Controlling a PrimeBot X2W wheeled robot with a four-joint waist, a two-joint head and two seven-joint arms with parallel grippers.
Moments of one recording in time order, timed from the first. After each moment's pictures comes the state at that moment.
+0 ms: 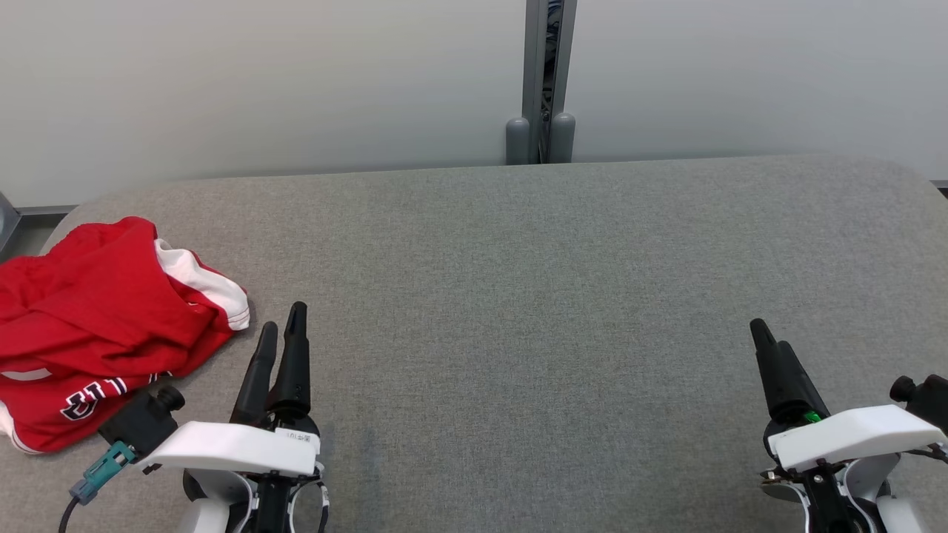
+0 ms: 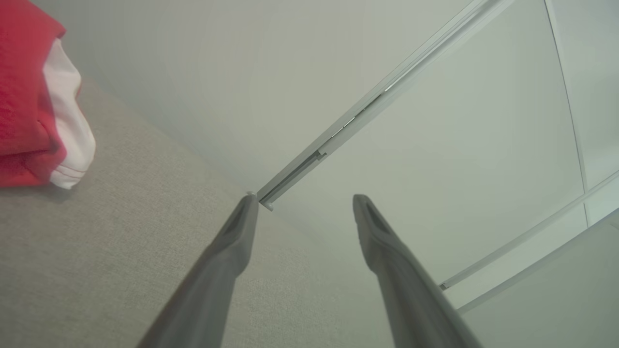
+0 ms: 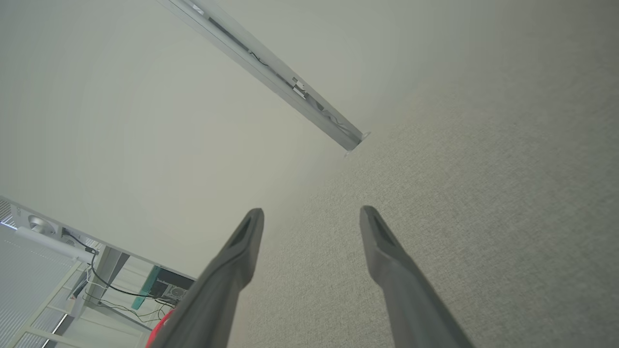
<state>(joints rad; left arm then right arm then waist) -0.12 0.04 -0.14 0.20 -1.01 -0.11 -0.14 -0.11 -0.04 -0.01 0.21 0.98 0.13 0.03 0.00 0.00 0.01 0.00</state>
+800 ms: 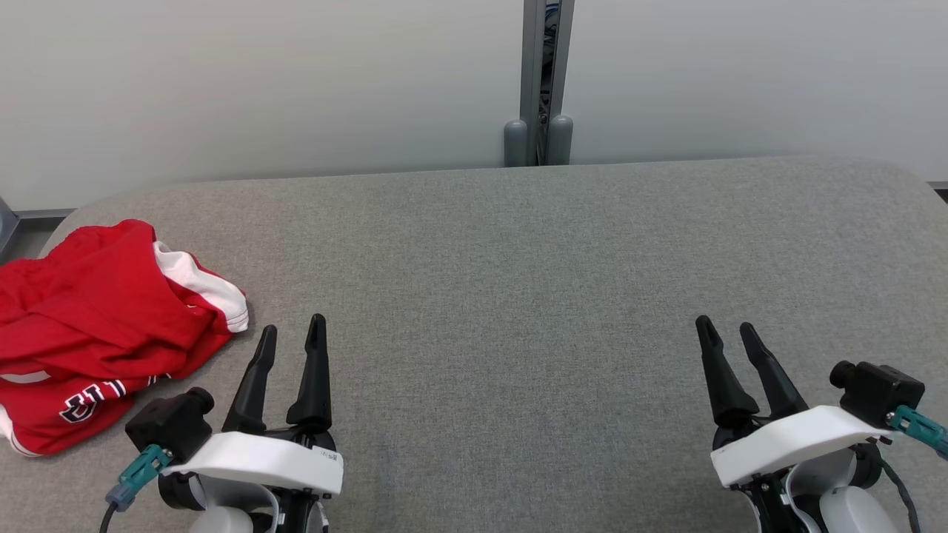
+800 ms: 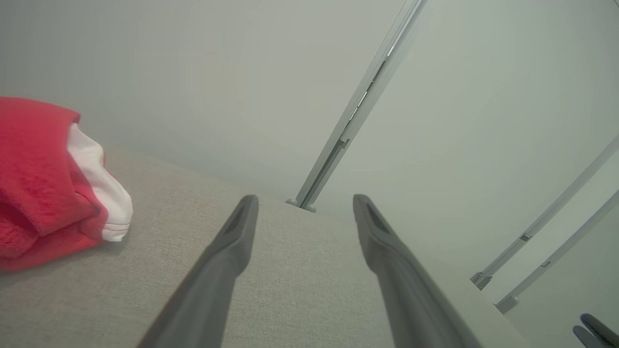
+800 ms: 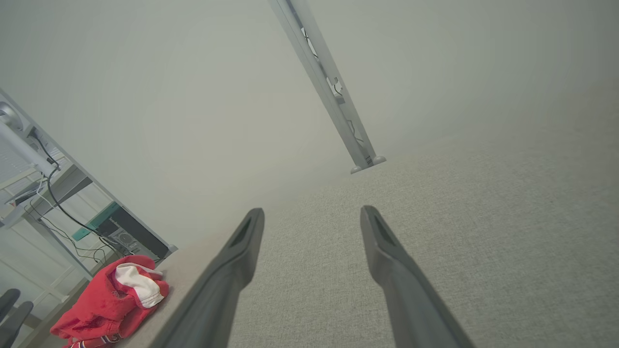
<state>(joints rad) -0.09 0.04 -0.16 0.16 -0.64 -0.03 -0.19 -0.13 -0.06 0.14 0.18 0.65 0.13 -0.07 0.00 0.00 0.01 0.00</state>
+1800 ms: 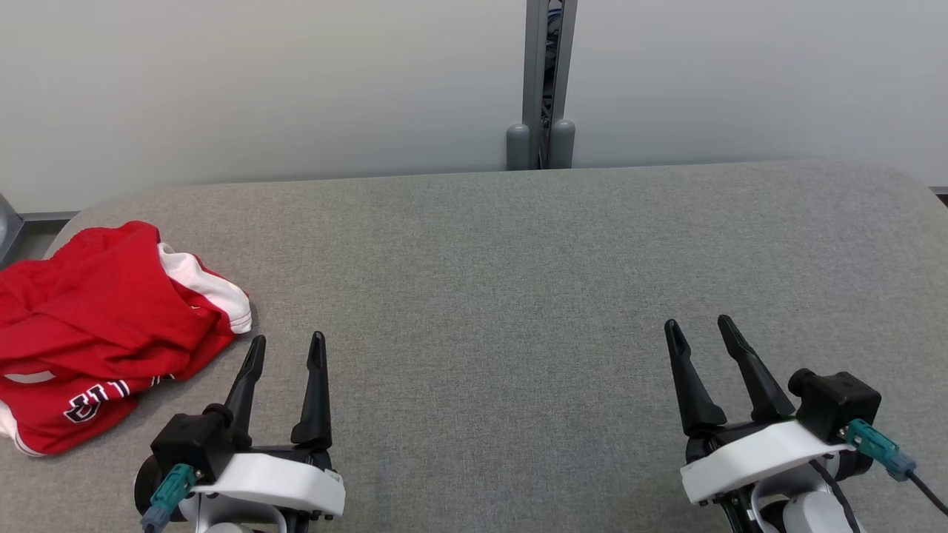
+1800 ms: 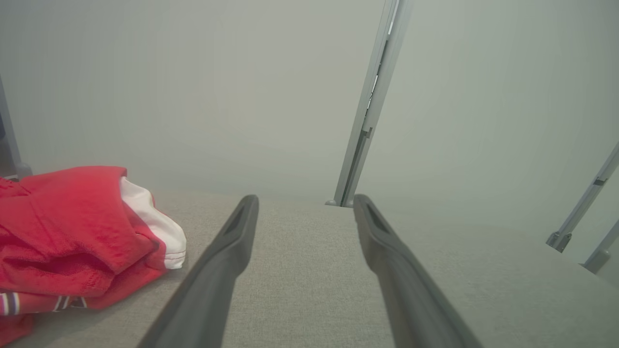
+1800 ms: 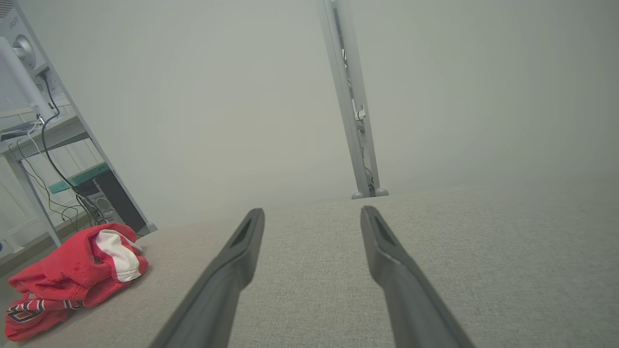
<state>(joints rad) -0.05 0.05 -0.14 0.15 -0.34 0.02 -0.23 -0.12 -0.04 0.20 0.18 0.38 0.13 -0.18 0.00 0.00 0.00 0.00</state>
